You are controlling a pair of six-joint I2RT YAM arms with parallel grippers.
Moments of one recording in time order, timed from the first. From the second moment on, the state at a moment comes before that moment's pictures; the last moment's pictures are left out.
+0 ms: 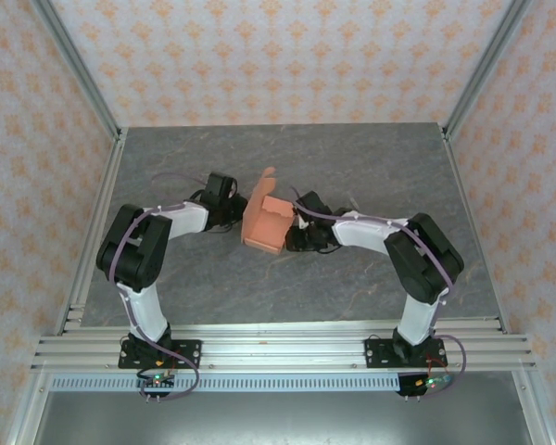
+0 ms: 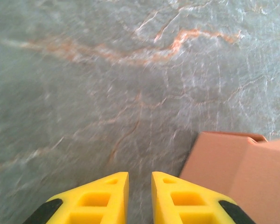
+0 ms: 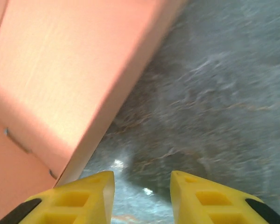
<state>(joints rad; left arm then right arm) -0.30 1.87 1.02 -0.04 0.16 -0.79 0.67 1.78 1.01 -0.33 -0.16 0.51</state>
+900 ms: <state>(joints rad) -0.21 1.70 1.09 -0.18 -0.01 -0.64 0.30 1.91 1.29 -0.34 -0.62 0.29</state>
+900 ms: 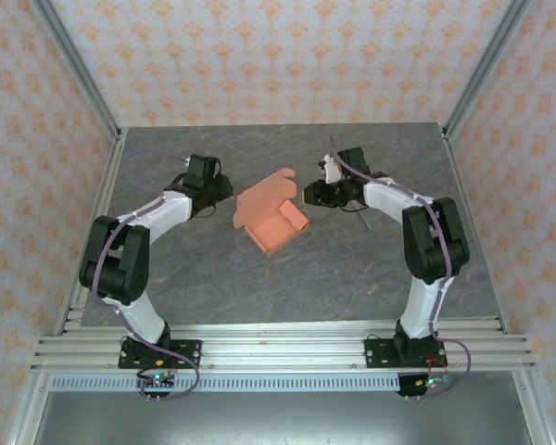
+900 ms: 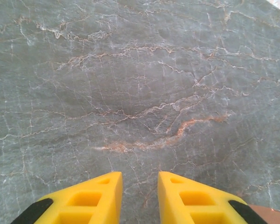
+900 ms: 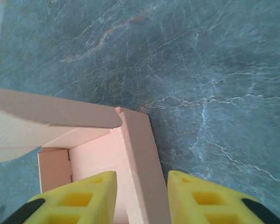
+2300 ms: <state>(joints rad) -0.21 1.61 1.06 -0.23 -0.03 -0.58 0.32 2.07 1.37 -0.46 -0.78 0.24</state>
